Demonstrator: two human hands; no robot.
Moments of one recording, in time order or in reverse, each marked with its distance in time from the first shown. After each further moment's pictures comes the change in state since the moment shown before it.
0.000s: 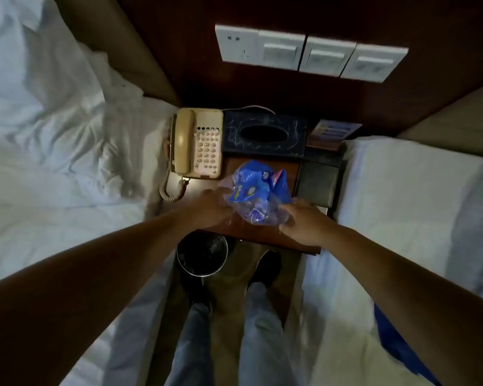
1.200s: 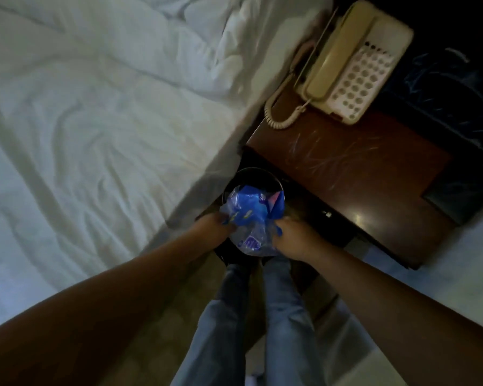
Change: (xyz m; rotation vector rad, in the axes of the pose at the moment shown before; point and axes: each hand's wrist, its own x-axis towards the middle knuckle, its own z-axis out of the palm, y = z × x) left_hand -0.061 -0.306 0.131 -0.493 0.003 -0.356; right_hand 0.085 -0.157 0.242 -0.235 -0.308 -0.015
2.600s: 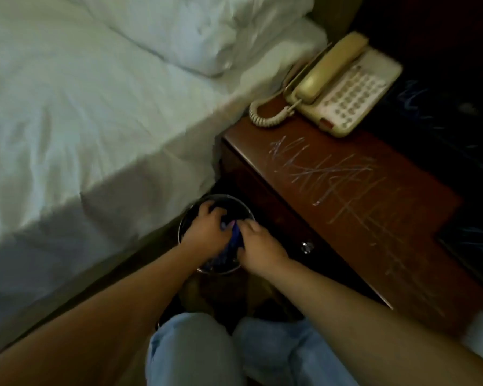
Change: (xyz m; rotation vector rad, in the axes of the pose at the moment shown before) left_hand 0.155 0.010 0.138 -0.006 0.571 0.239; right_hand 0.142 0.086 0.054 -0.328 0.305 -0.371
